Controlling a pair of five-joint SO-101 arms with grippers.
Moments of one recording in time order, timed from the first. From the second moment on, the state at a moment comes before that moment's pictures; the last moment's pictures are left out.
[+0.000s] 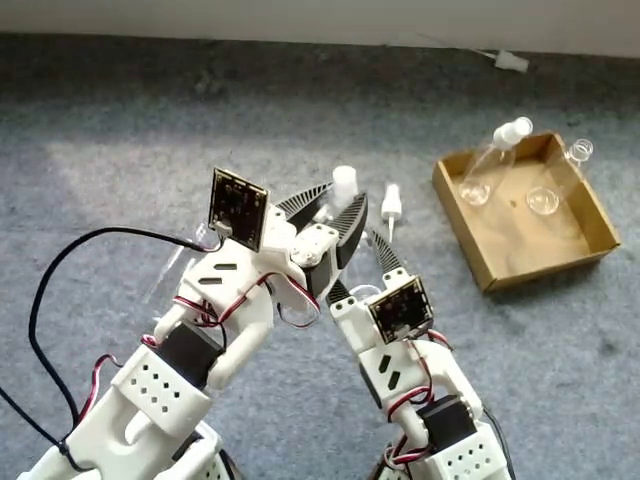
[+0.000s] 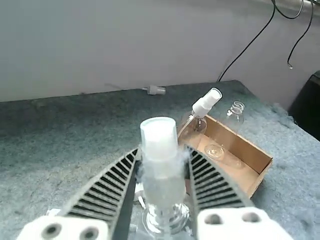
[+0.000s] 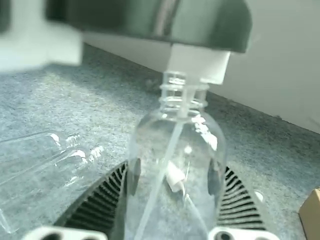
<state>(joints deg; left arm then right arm) 31.3 -58.2 57.7 17.8 19.0 -30.0 -104.5 95.0 24.3 10.2</state>
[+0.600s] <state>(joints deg) 31.9 -58.2 58.0 20.0 19.0 -27.5 -104.5 95.0 24.3 5.8</state>
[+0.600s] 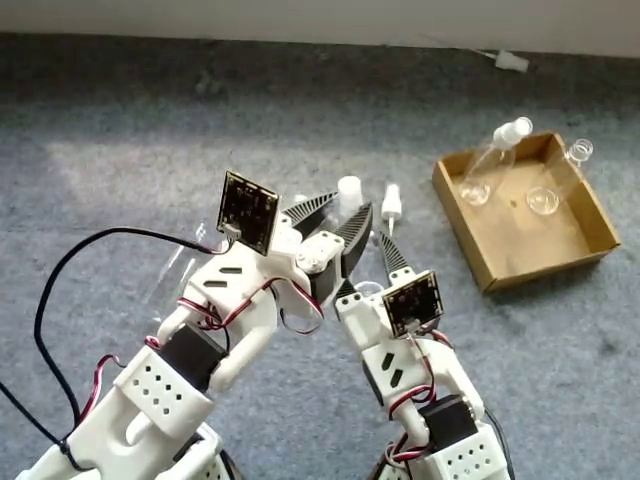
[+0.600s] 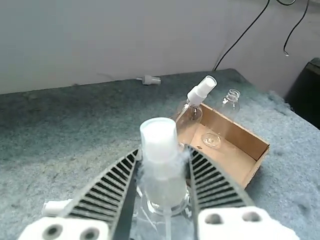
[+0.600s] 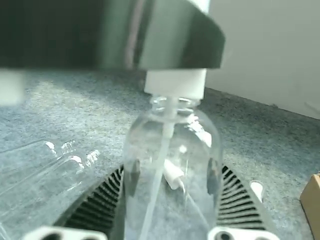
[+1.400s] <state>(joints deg) 32.0 -57.9 64.2 14.7 18.9 -27.1 -104.4 95.0 29.5 1.3</state>
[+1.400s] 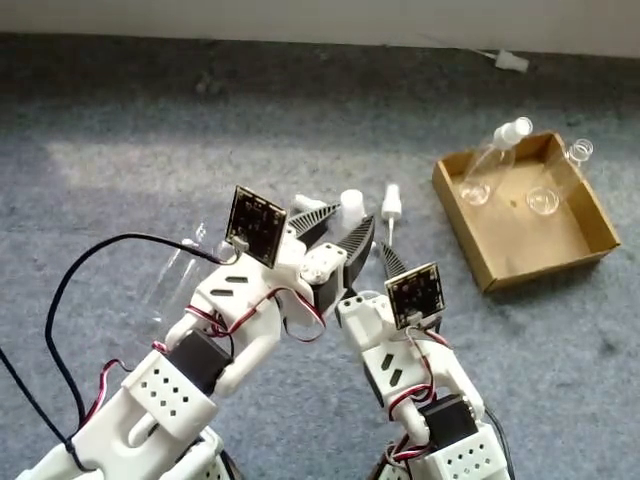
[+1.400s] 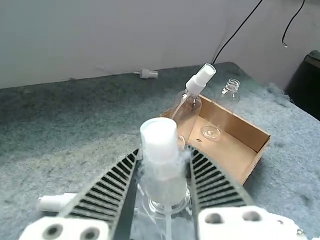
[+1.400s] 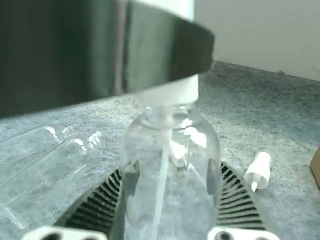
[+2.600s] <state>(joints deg) 31.9 -60.6 59.9 28.4 14.6 -26.4 -104.5 95.0 29.4 0.6</state>
